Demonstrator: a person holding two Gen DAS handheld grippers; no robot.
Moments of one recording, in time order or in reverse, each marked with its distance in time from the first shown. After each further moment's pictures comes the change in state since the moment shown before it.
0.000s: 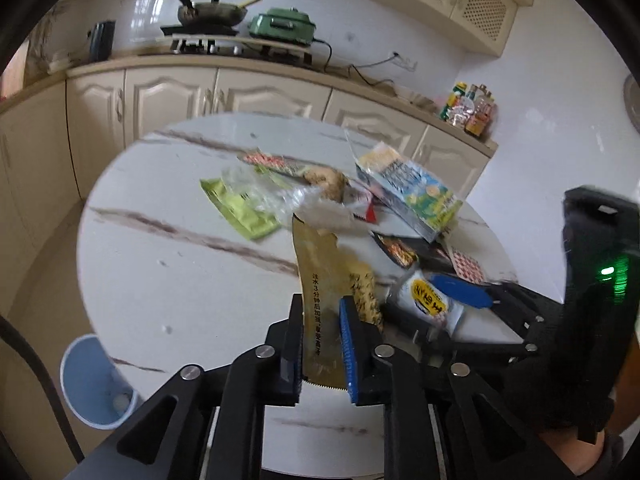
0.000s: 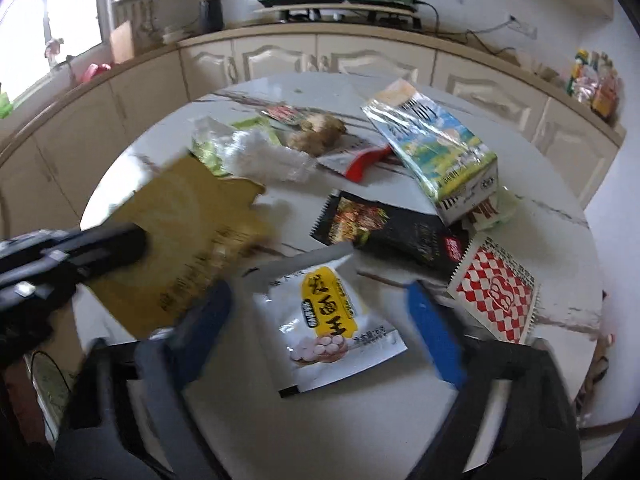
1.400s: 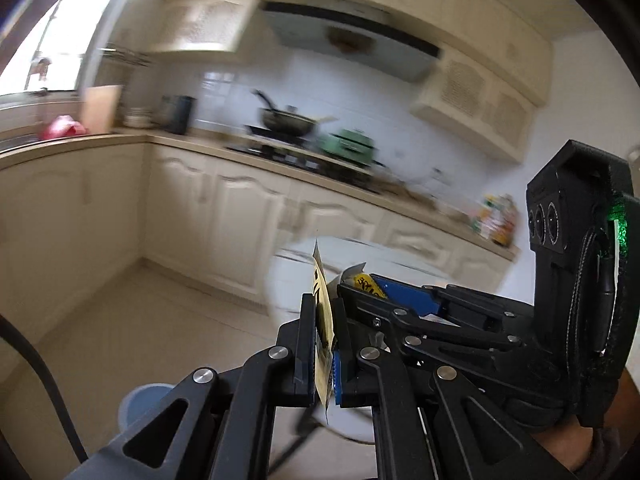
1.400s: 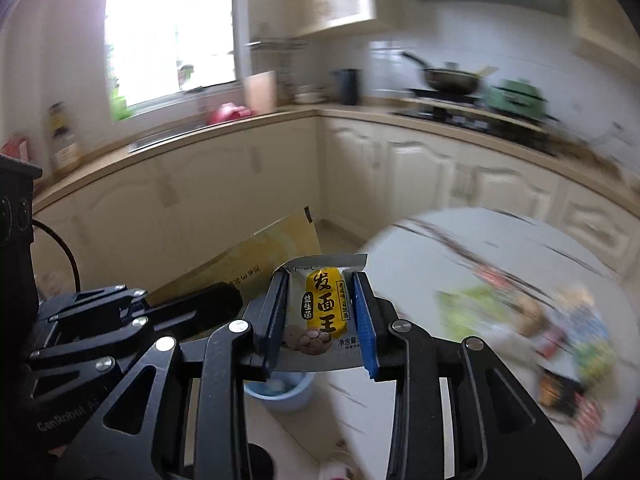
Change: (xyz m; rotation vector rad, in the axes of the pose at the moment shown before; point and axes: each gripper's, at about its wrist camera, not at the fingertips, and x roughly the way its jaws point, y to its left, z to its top) left arm -0.202 0.115 -0.020 -0.121 -0.395 0.162; right arm -0.062 0.206 0.086 -0.248 -0.251 0.351
